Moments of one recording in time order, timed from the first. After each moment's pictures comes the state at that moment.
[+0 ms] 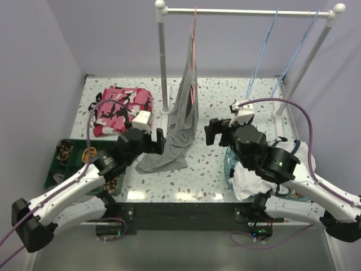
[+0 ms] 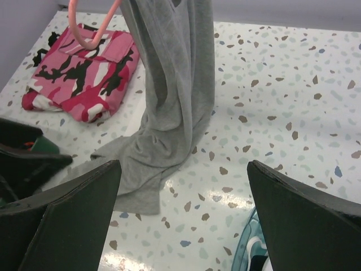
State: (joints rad) left arm -0.77 0.90 0.77 -0.32 -0.34 -0.36; right arm 1.02 0.90 1.10 -0.51 0.69 0.37
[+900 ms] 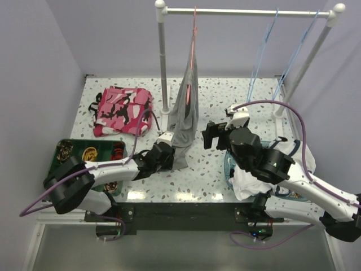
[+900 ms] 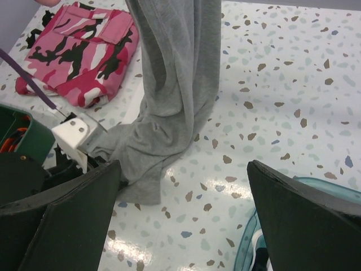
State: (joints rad) left arm -0.89 1.39 0.57 0.02 -0.34 -0.50; right arm 1.02 0.91 1.04 -0.50 0.66 0.40
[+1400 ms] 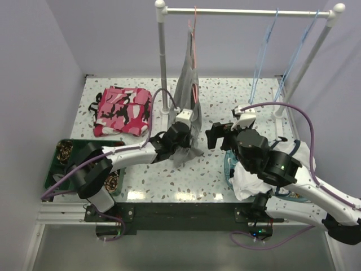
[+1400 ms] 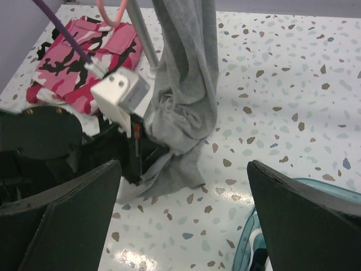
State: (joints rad) left arm -0.90 1.62 0.91 0.11 -0.34 -0.47; right arm 1.02 0.85 1.04 -0.51 0.66 0.40
